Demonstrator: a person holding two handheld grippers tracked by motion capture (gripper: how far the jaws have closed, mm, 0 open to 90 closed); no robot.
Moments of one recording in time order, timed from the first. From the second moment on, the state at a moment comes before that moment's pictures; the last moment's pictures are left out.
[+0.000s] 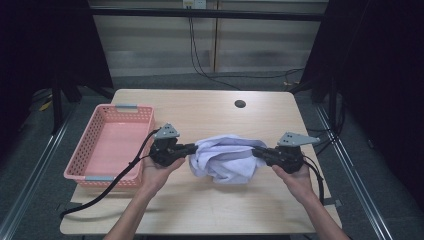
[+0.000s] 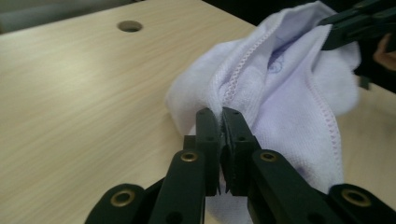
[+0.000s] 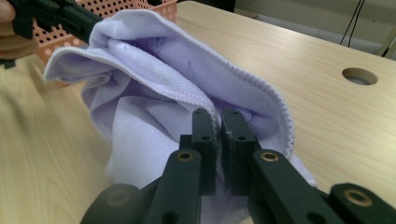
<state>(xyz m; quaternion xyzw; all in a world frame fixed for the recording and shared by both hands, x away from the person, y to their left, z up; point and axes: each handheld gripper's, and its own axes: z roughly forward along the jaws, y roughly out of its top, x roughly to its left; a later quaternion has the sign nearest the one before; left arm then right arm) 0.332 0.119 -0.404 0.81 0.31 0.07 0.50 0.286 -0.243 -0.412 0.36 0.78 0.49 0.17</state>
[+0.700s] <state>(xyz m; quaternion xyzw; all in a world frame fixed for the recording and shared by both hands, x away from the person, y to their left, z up) 0.299 0.145 -0.297 0.76 0.27 0.13 0.58 0.324 -0.257 -0.292 0.35 0.69 0.57 0.27</state>
